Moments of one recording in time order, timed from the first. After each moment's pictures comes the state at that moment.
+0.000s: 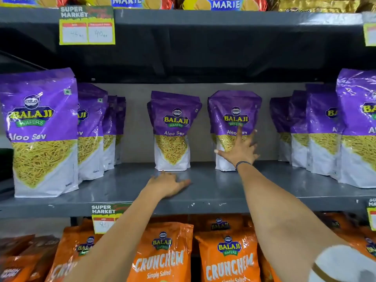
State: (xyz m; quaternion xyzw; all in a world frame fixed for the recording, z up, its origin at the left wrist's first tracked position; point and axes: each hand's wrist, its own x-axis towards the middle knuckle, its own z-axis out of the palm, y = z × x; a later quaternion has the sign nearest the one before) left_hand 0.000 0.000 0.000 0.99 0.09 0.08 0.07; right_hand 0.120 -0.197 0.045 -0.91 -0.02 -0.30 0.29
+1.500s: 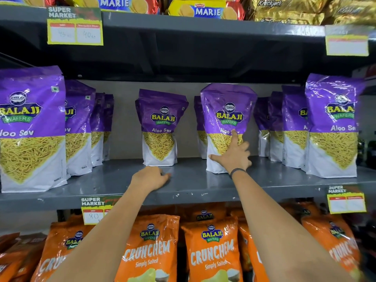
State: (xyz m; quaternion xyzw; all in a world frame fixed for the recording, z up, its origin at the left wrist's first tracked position) left_hand -0.015 0.000 0.001 0.98 0.12 0.15 0.08; right_hand 0.063 -0.227 0.030 -0.89 0.02 -0.29 0.34
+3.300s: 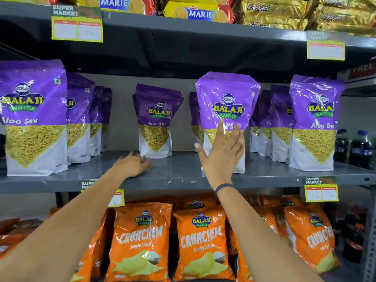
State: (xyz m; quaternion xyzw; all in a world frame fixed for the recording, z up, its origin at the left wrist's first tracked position) left_hand -0.034 0.031 0.010 0.99 0.11 0.11 0.02; right_hand -0.017 -0.218 0.006 -0.80 -0.05 -0.54 0.27
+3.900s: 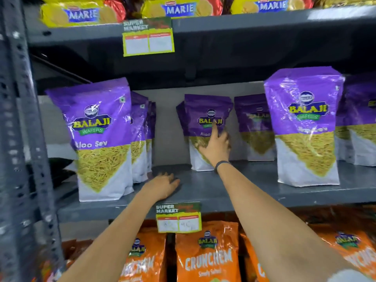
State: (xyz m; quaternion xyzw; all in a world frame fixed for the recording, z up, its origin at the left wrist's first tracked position) left_hand -0.044 0.142 0.000 0.99 0.09 0.08 0.05; right_hand 0.052 -0.018 0.055 -0.85 -0.14 -0.35 0.37
